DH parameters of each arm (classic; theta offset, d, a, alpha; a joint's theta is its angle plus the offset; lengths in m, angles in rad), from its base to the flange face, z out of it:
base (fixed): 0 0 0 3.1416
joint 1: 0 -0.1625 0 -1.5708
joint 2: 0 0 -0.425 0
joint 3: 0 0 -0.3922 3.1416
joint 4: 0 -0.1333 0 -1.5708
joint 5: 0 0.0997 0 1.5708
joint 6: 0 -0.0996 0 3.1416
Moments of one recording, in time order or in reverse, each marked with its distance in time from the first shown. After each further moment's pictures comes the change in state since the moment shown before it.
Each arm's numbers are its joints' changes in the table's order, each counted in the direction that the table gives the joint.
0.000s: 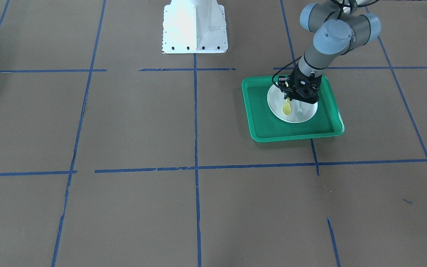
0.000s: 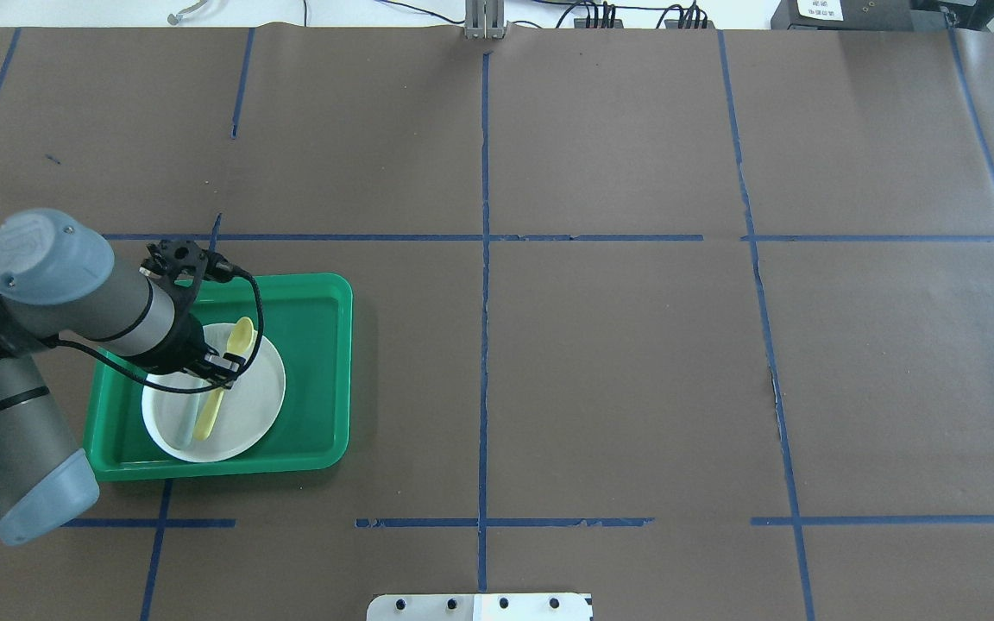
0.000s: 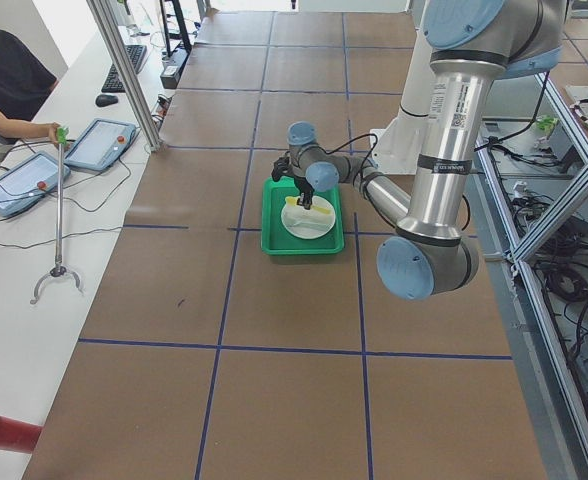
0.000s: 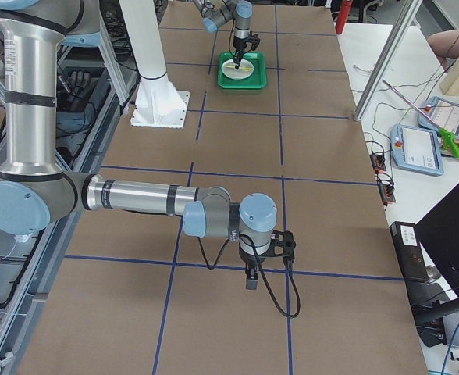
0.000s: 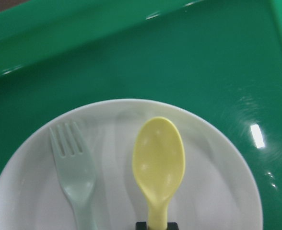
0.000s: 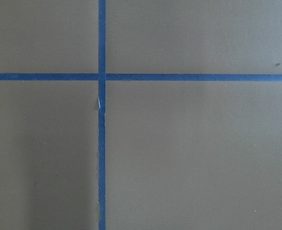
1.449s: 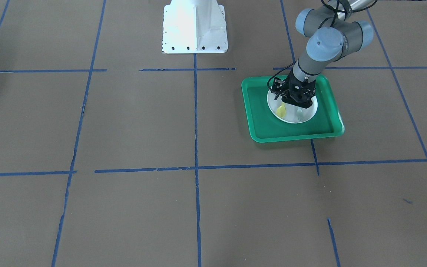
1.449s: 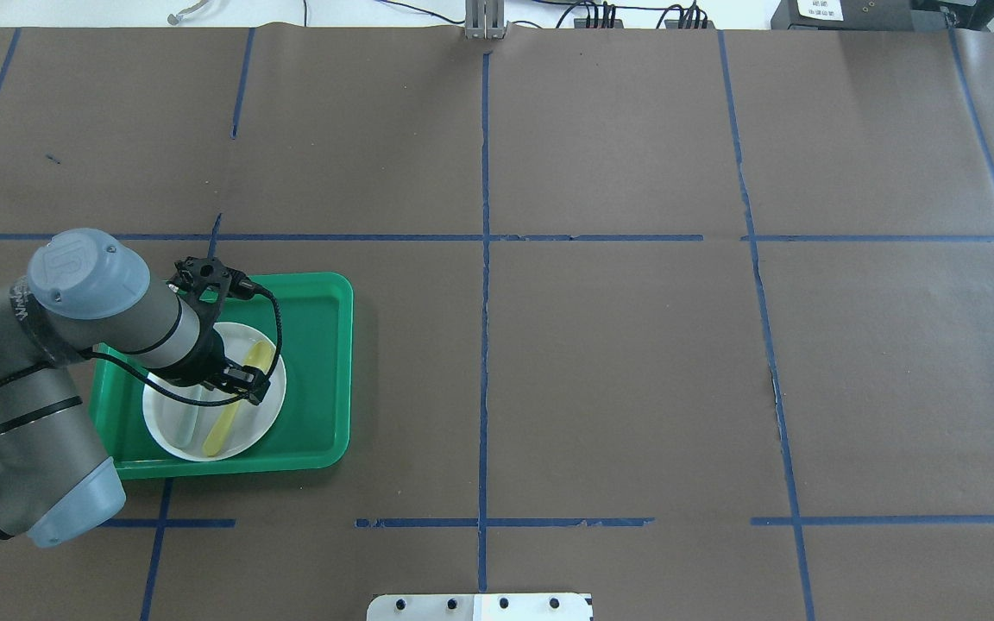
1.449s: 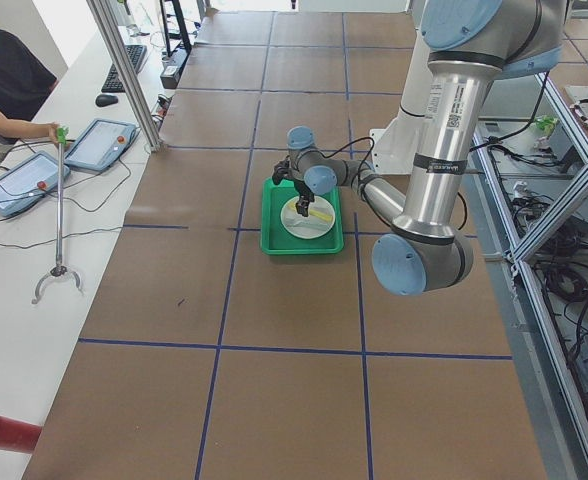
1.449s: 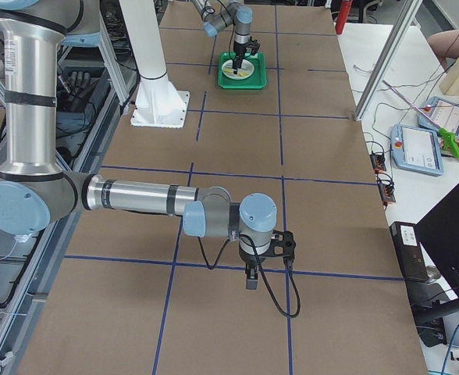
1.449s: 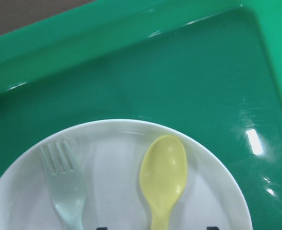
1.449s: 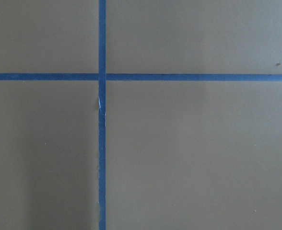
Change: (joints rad) left arm -0.056 -0.018 0.106 0.062 0.013 -0.018; right arm 0.000 0.000 0.000 0.000 0.001 0.000
